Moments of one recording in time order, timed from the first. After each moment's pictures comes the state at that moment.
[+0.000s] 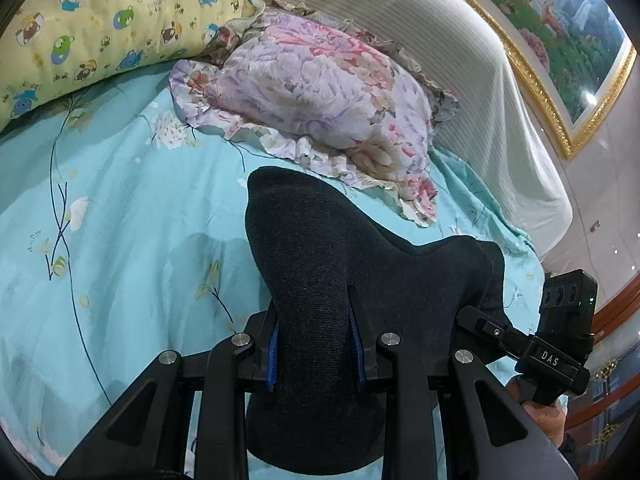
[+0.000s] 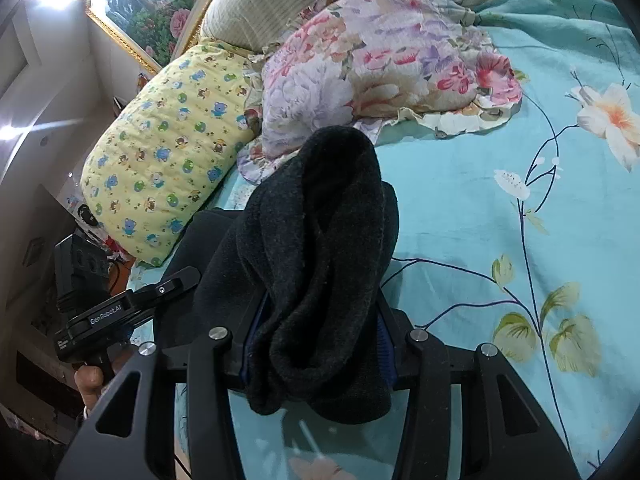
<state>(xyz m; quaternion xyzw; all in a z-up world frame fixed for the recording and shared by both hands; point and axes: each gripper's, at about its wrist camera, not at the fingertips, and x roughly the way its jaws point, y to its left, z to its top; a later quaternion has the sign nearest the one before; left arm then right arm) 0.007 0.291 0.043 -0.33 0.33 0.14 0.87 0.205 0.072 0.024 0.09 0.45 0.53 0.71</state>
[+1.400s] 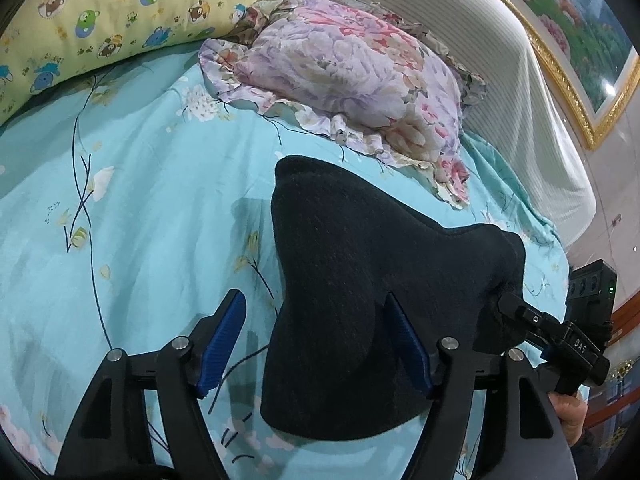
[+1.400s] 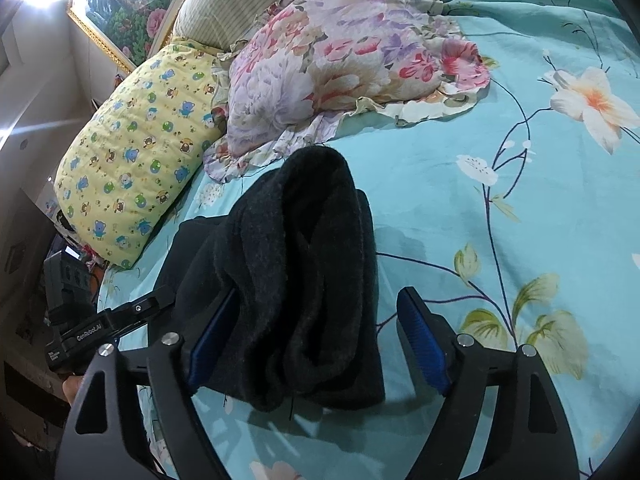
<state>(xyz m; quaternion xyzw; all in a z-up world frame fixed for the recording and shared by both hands) -0.003 0.288 0.022 -0.32 0.36 0.17 0.86 0.213 0.064 0.005 0.08 0.46 0.49 0.74</state>
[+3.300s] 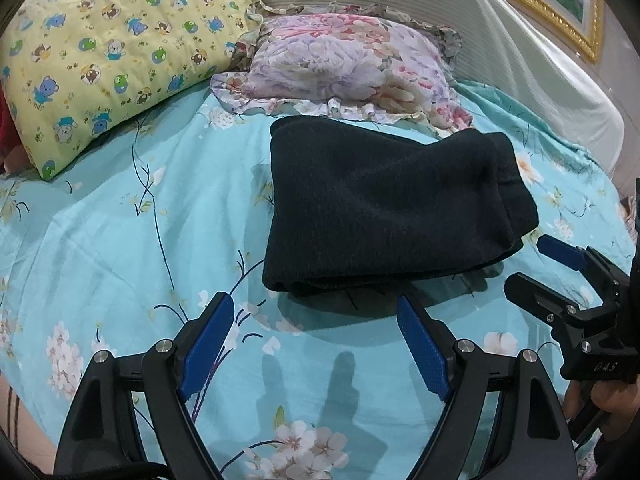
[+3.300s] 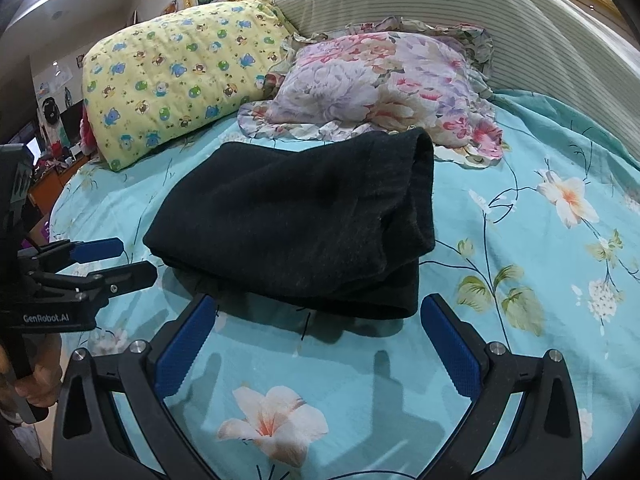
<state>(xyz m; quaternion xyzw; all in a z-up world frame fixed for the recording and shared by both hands) -0.049 0.195 0.027 -0.16 0.39 0.25 0.87 0.106 0.054 0.020 -0.10 0.32 0.49 0.80</state>
